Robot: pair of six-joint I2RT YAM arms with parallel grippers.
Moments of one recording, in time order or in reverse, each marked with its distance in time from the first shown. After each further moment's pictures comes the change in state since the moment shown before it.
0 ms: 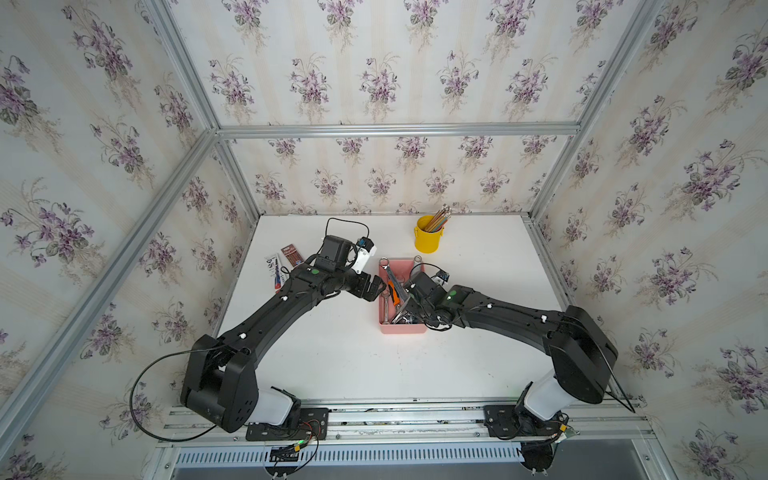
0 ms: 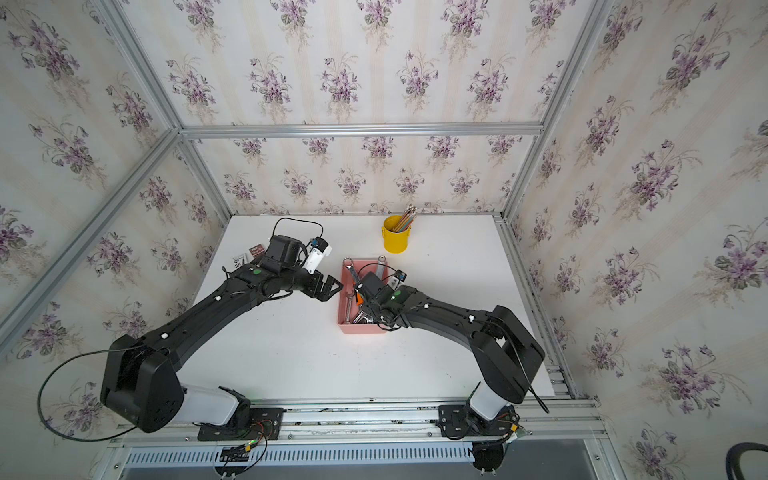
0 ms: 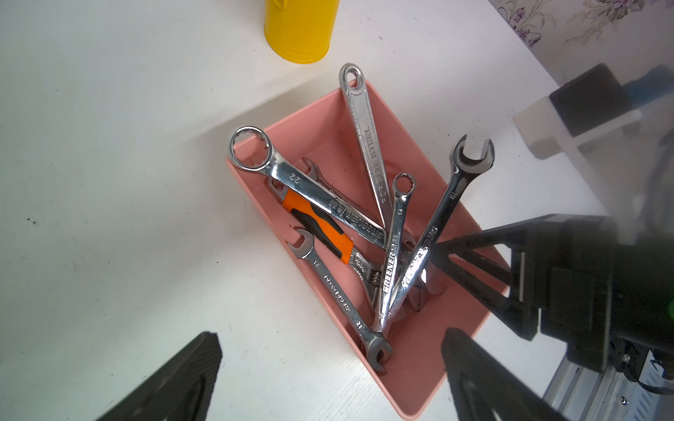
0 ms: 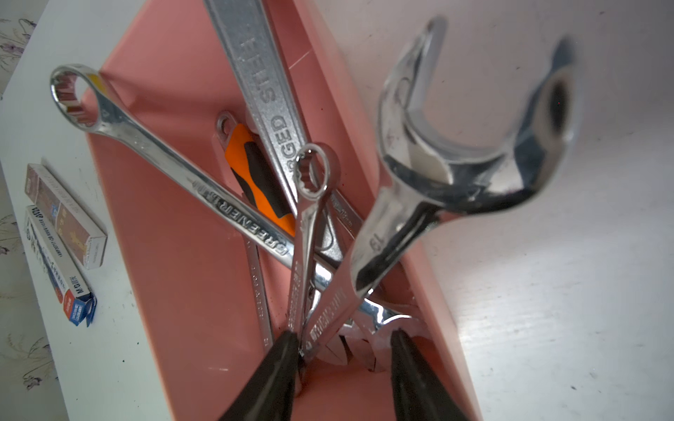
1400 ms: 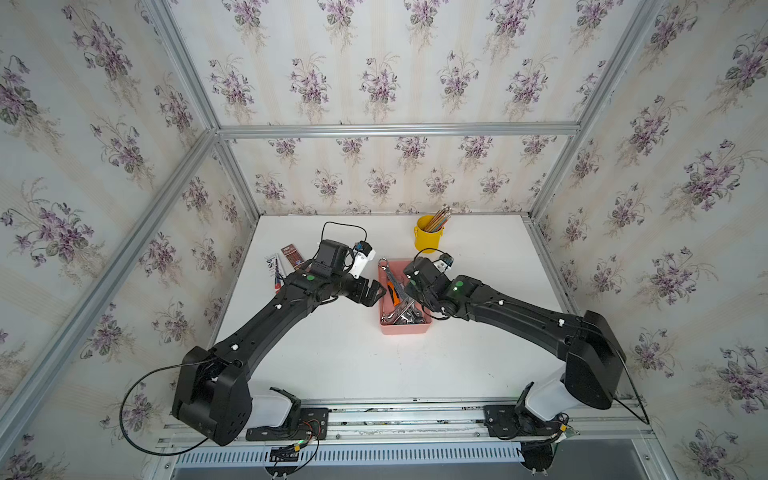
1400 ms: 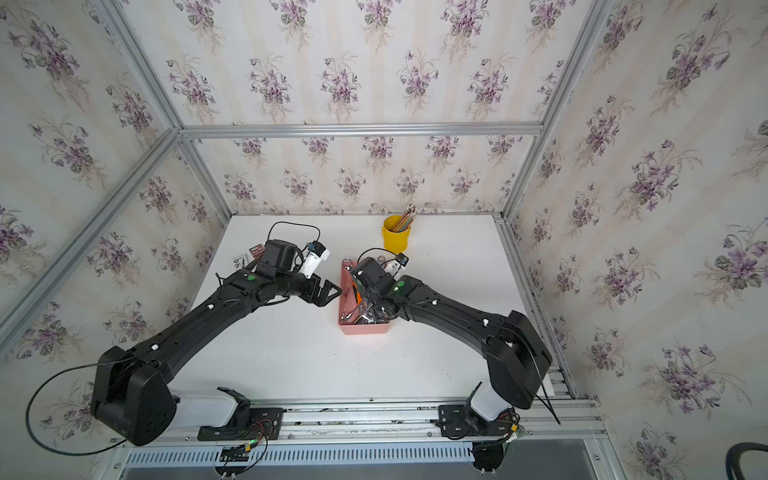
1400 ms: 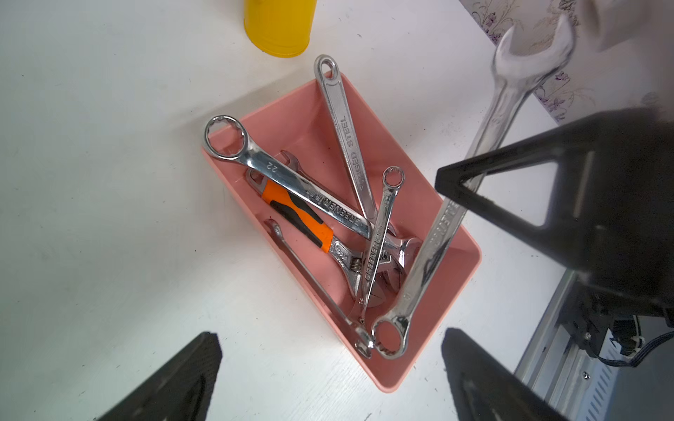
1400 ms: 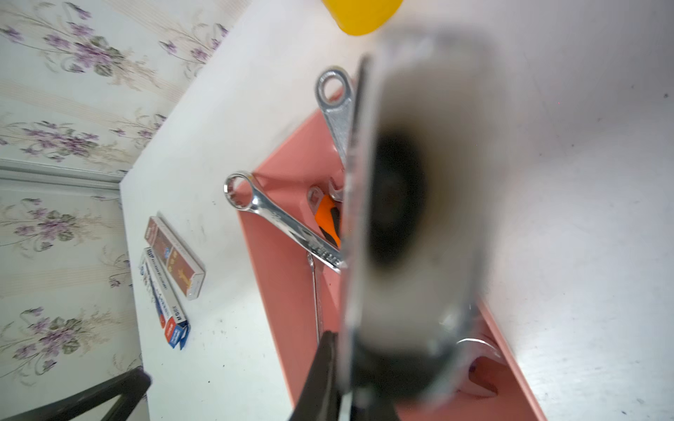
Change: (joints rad) left arm 0.000 -0.068 -0.049 -0.008 0.057 -0.017; right arm -0.003 -0.088 0.123 -0.027 0.113 -0.021
